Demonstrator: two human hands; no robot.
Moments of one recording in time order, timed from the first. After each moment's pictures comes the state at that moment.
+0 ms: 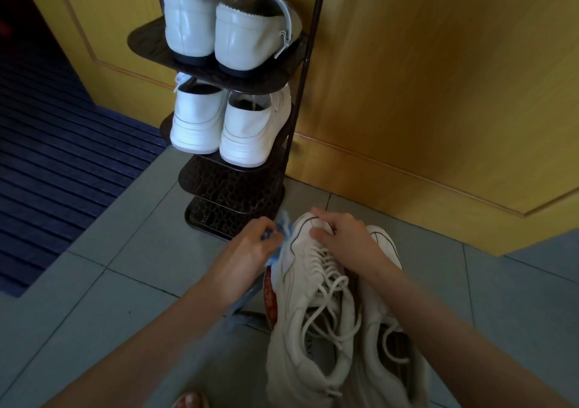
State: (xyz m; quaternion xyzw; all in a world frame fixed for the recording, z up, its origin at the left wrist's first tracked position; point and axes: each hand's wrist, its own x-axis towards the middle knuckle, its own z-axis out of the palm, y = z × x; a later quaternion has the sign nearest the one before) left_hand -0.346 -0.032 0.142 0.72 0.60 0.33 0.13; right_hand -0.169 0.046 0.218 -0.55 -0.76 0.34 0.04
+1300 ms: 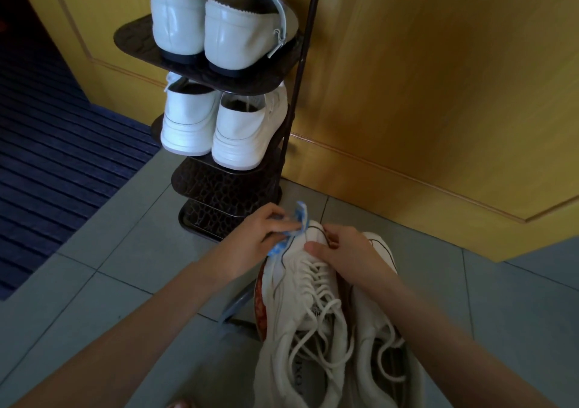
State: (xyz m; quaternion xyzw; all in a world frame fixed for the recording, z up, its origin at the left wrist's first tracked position) left_hand -0.342 0.011 0.157 0.72 0.54 0.35 0.26; right_hand -0.160 0.044 0.219 -0.55 -0.73 0.41 0.05
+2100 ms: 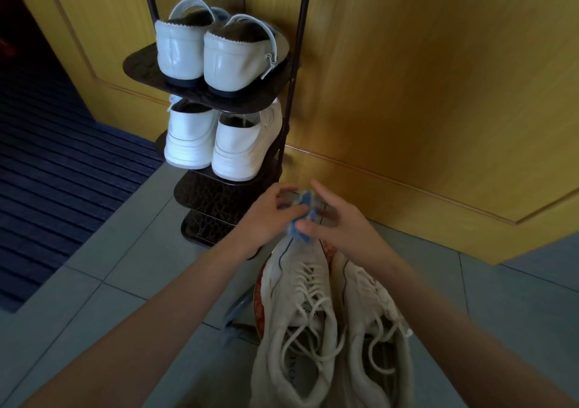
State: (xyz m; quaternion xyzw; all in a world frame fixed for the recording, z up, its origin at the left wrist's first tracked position) left_hand -0.317 0.035 0.220 0.44 0.59 0.44 0.52; right_hand -0.162 0.055 0.251 -0.42 -0.71 0.53 0.20
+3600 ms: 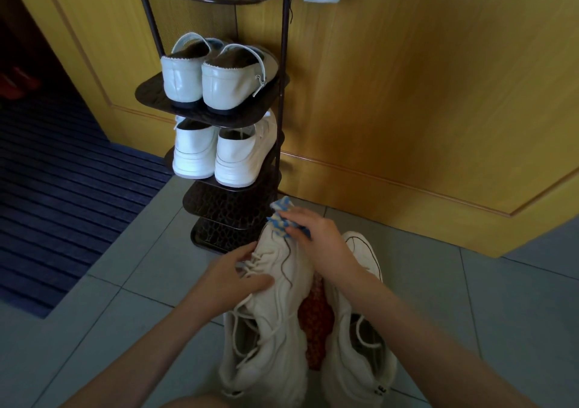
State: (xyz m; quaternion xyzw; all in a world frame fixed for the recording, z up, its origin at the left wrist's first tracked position) left_hand -0.330 -0.075 0.223 0.43 0.71 0.31 0.47; right_hand -0.174 0.024 0.238 -0.41 -0.80 0.37 0.23
